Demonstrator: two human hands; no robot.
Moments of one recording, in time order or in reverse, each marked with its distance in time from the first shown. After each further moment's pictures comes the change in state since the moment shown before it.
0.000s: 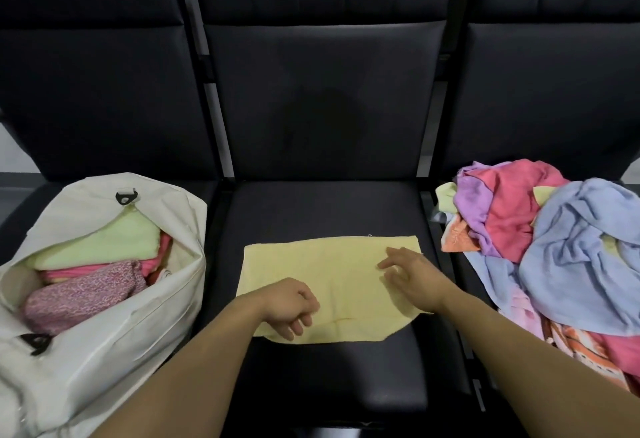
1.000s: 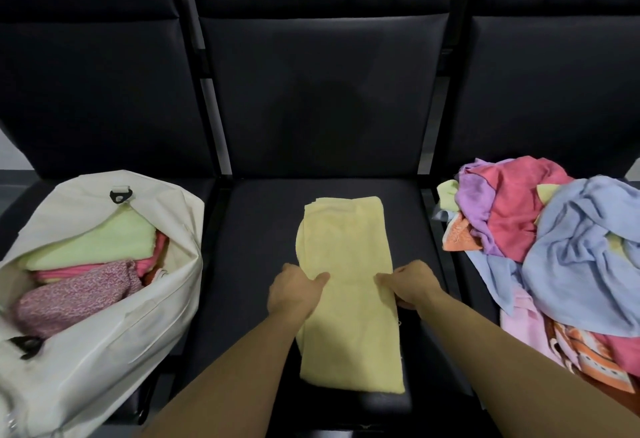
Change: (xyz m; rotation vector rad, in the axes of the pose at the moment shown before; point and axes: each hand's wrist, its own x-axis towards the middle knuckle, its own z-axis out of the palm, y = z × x) left_hand 0.038 0.018 0.034 -0.032 0.621 -0.212; right_hand 0.011 -0.023 0.020 0.480 0.137 0.585
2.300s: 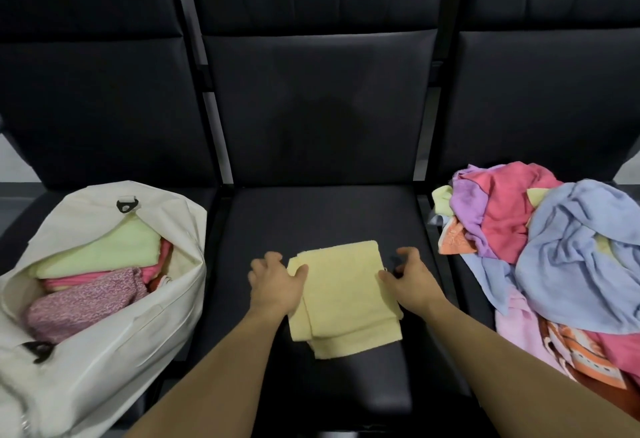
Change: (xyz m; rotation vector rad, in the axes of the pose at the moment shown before) left_hand -0.002 -0.012 -0.036 -0.068 0.080 0.149; right_hand -0.007 0.008 -0.007 -0.077 0.063 -0.276
